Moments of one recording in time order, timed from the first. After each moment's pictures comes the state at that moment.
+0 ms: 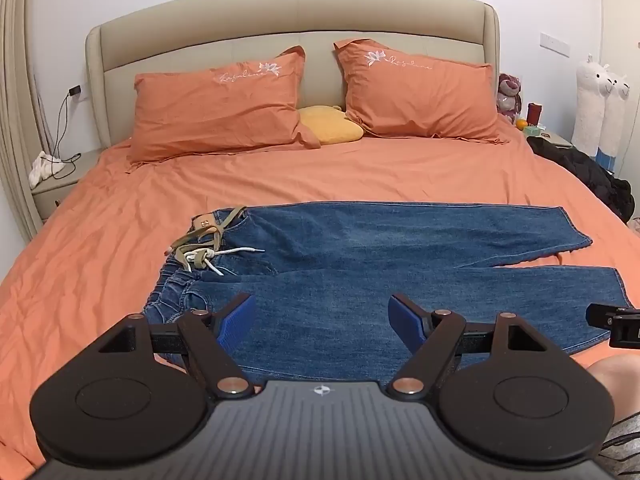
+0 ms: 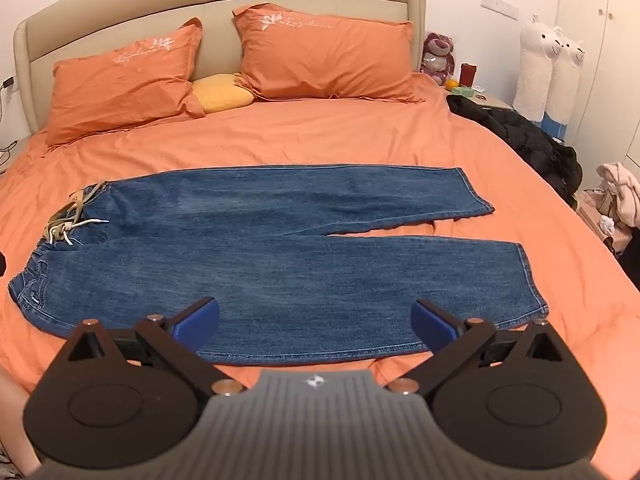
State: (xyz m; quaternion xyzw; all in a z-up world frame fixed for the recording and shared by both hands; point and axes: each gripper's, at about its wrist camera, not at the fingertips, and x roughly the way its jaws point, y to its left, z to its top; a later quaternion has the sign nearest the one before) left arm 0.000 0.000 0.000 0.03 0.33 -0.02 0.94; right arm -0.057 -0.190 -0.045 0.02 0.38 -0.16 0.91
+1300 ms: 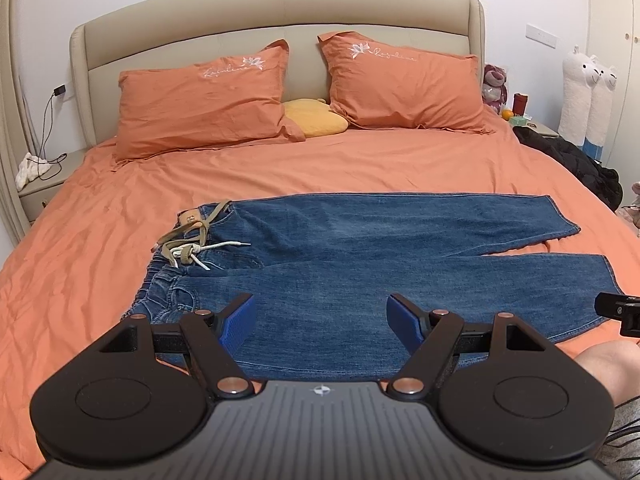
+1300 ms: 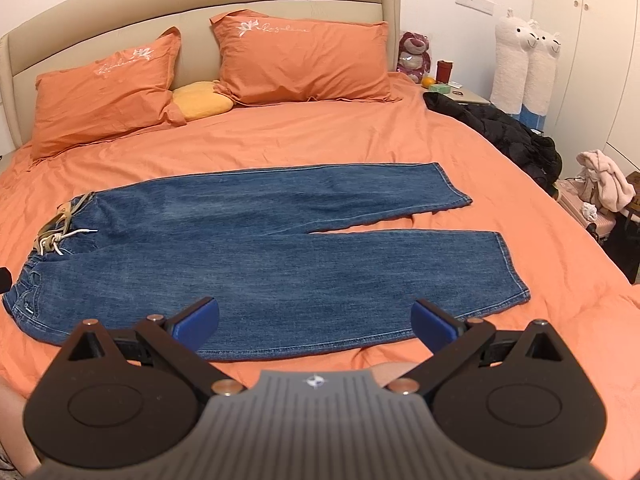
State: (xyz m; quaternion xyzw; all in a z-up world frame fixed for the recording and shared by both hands) left arm -0.002 -0.007 -0.005 0.04 0.34 -0.04 0.94; right arm -0.079 -0.189 -0.036 0.03 0.37 -0.19 0.91
